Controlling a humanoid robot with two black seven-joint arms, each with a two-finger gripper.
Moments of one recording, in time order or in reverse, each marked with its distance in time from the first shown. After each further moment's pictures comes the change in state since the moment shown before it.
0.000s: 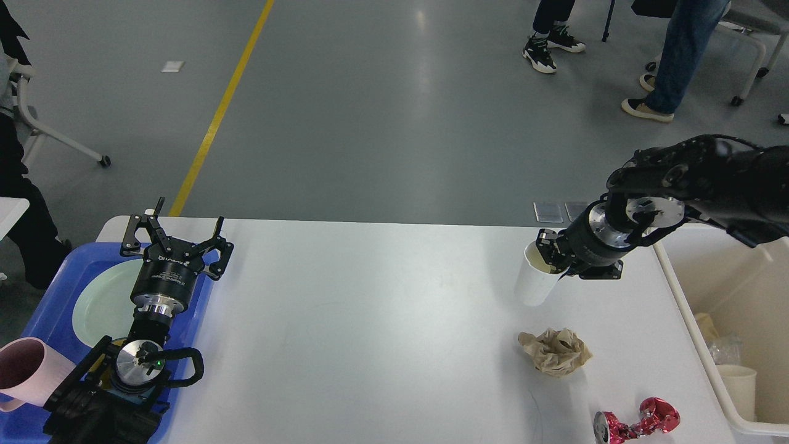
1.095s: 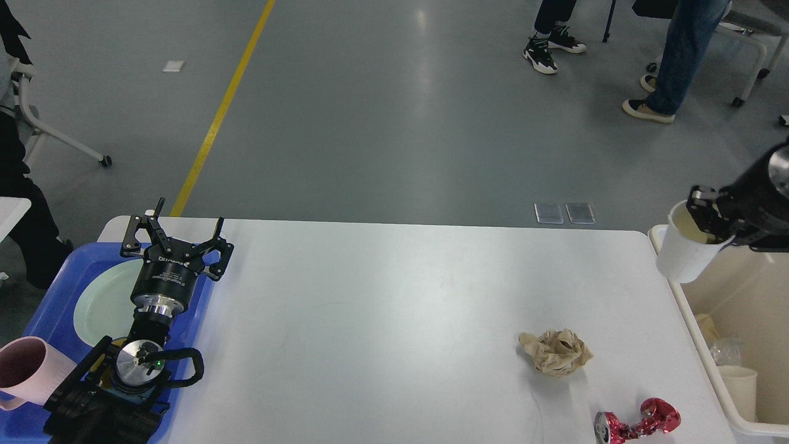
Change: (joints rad) left arm 0.000 0.000 0.001 0.001 0.000 0.000 0.000; right arm 0.414 -0.205 -0.460 0.350 -0.038 -0.132 0.010
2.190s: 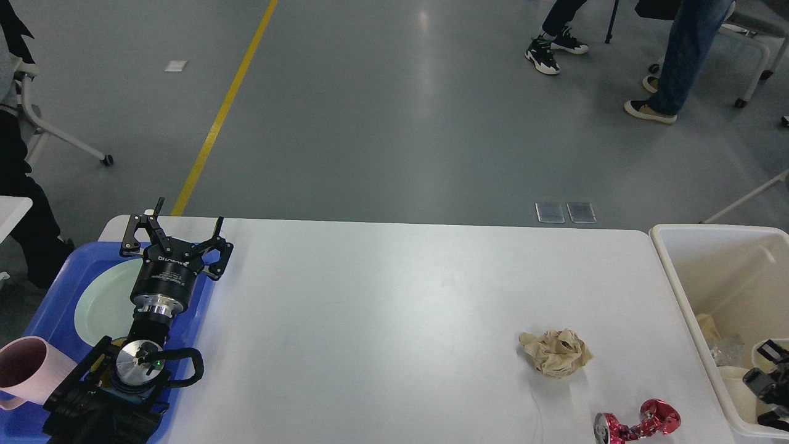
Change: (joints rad) left arm 0.000 0.000 -0.002 0.000 0.000 0.000 0.000; right arm -1.602 0.096 0.686 -1.305 -0.033 -0.594 0.006
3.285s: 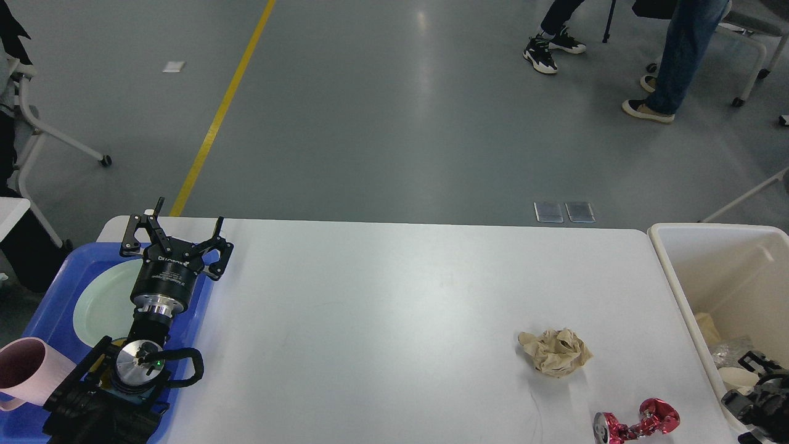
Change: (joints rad) left arm 0.000 0.000 0.000 0.000 0.000 0.000 0.000; right arm -0.046 0.043 -0.002 -0.002 0.000 -0.099 -0.002
